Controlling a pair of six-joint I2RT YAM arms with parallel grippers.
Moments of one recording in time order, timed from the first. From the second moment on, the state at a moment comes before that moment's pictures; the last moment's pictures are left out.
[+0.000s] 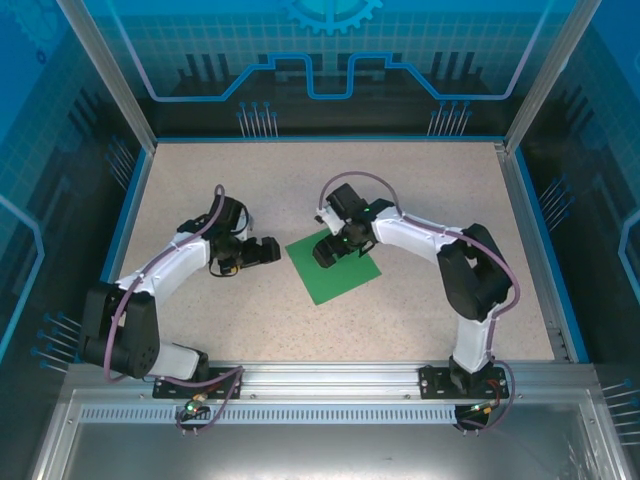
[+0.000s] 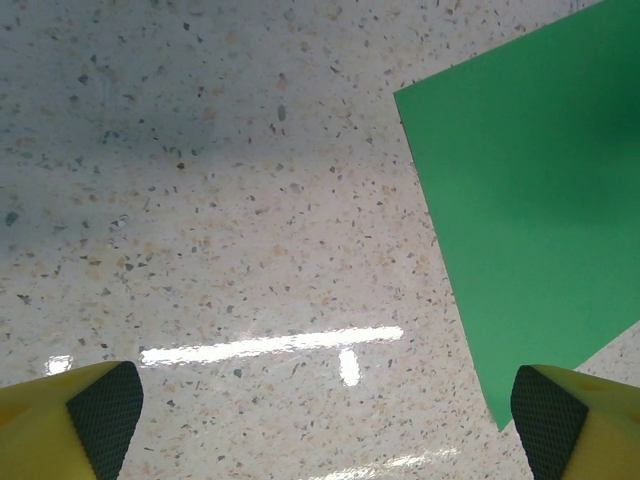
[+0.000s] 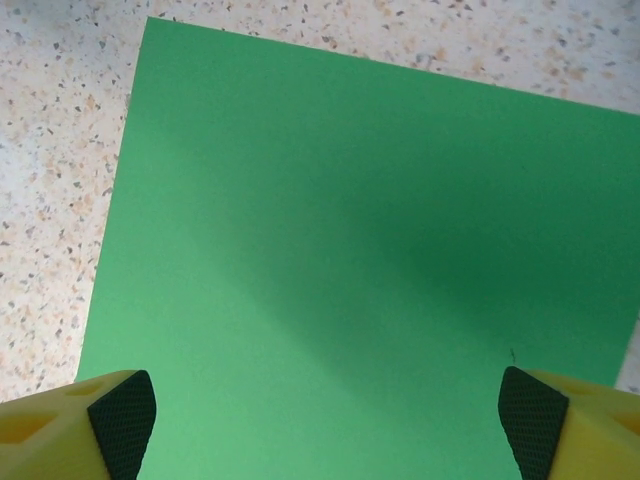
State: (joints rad) left arm -0.20 1.41 0.89 -0.68 0.27 -0.45; right arm 0.66 1.90 1.36 -0.64 -0.10 0.02
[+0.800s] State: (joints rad) left arm -0.19 1.43 0.89 -0.66 0.30 -0.45; right arm 0.70 2.04 1.42 -0.68 0.00 0.16
